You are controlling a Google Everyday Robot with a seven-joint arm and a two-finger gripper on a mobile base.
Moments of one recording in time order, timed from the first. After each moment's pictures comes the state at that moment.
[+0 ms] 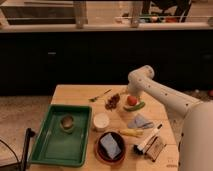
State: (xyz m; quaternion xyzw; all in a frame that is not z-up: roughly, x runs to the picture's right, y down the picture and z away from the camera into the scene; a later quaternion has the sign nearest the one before) arm 0.174 0.043 0.921 -0.17 -0.14 -0.53 0.82
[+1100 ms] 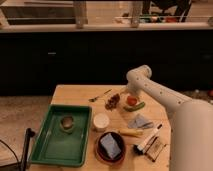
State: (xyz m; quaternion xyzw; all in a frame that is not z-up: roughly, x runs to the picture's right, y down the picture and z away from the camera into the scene) arm 0.179 0.043 0.949 -0.19 -0.14 -0.53 0.82
